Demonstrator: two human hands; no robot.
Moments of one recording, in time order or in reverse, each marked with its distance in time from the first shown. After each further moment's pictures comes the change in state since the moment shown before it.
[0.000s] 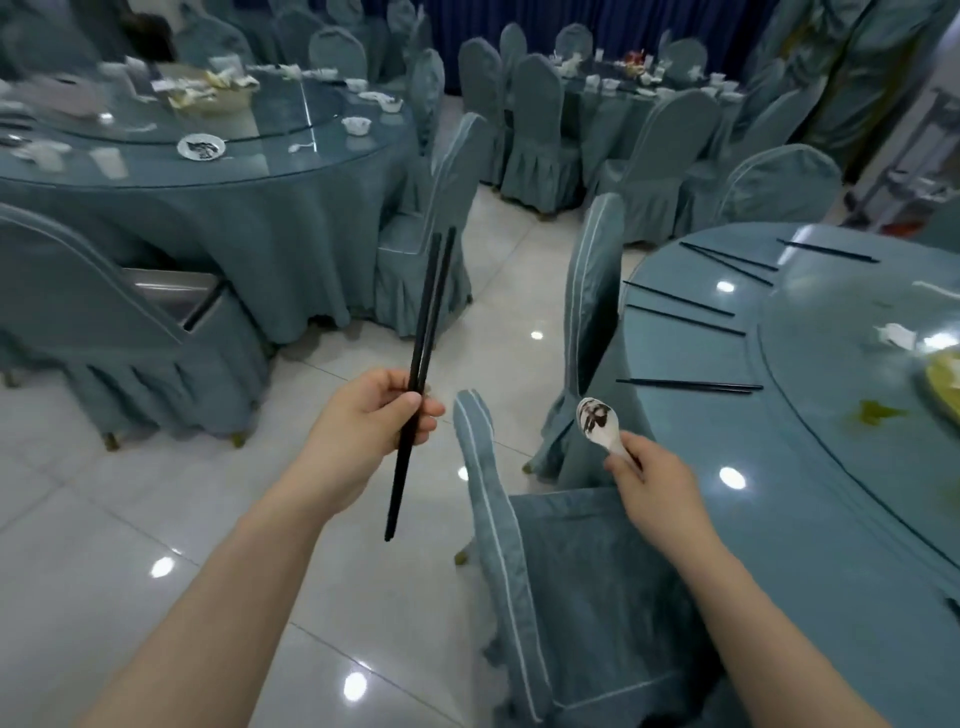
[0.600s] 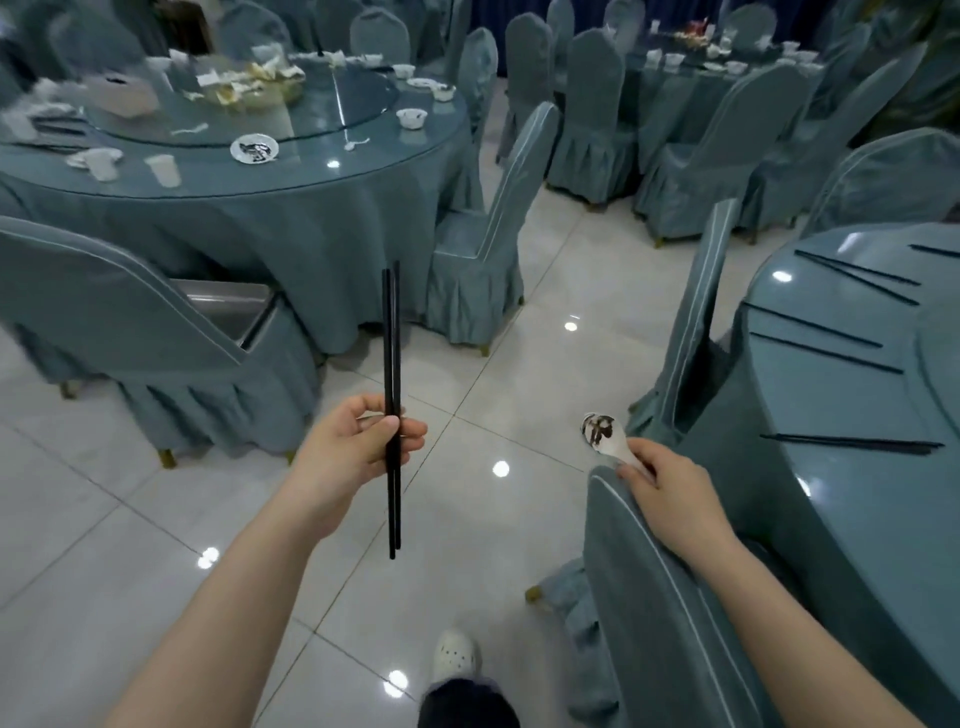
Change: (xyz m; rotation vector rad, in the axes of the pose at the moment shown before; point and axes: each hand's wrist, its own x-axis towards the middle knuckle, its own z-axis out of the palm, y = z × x) left_hand 0.107 -0.014 -0.202 -0.038 0.122 -0.128; right_hand 0.113 -0.113 0.144 0.007 -0.095 -0.005
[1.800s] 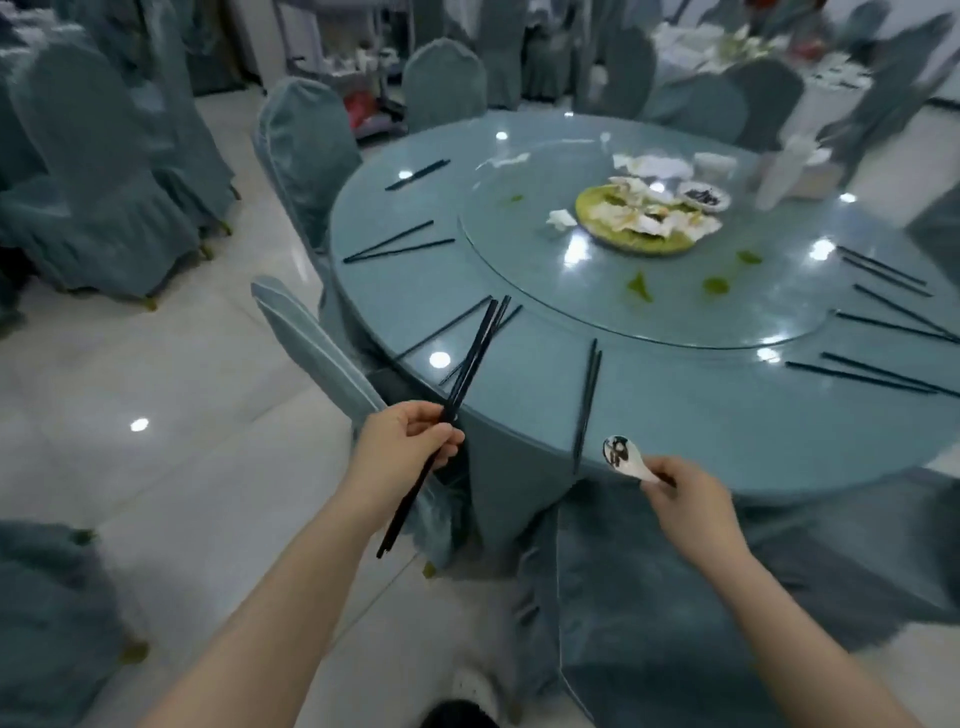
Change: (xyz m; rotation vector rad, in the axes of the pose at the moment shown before) left_hand 0.407 0.057 0.401 0.433 -1.269 -0.011; right_hand 0.147 0.099 -0.054 -0.055 0.836 1.165
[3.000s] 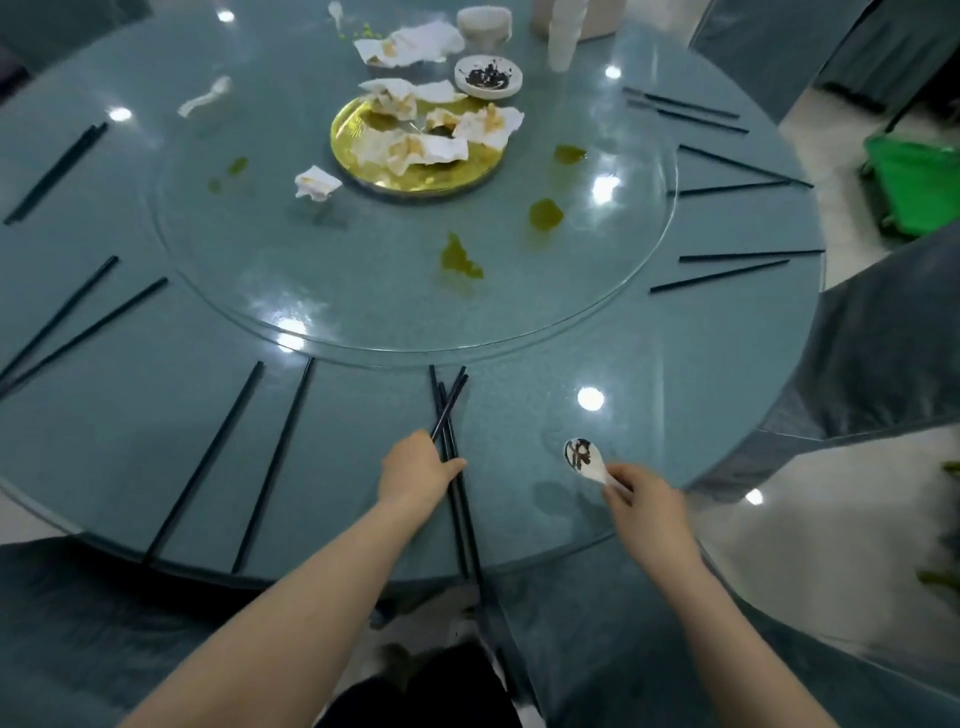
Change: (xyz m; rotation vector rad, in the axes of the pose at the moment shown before) left_hand 0.279 -0.058 0.246 1.108 -0.461 0.017; right_hand 0.130 0.096 0.004 0.119 0.136 0.535
